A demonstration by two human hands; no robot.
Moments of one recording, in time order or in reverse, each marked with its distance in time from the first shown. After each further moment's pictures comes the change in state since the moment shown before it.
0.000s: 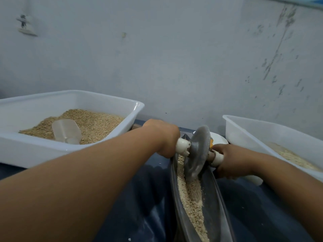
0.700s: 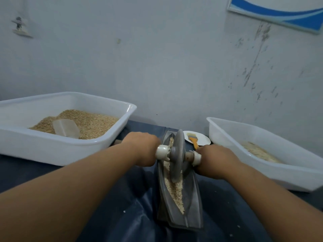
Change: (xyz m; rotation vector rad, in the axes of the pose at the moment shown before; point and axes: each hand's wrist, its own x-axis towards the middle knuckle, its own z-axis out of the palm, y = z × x) left_hand -0.053 0.003 0.018 -0.109 0.061 -0.034; right_hand -0.041 -0.014 0.017 -0.513 0.282 -0.070
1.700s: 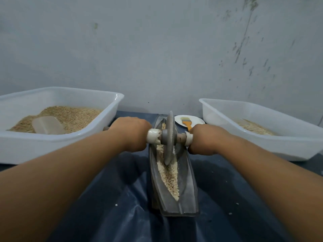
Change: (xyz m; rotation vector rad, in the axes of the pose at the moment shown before) left_hand 0.015 -0.007 0.008 0.057 0.081 0.034; right_hand 0.014 -0.001 0.000 0.075 -0.094 0.069
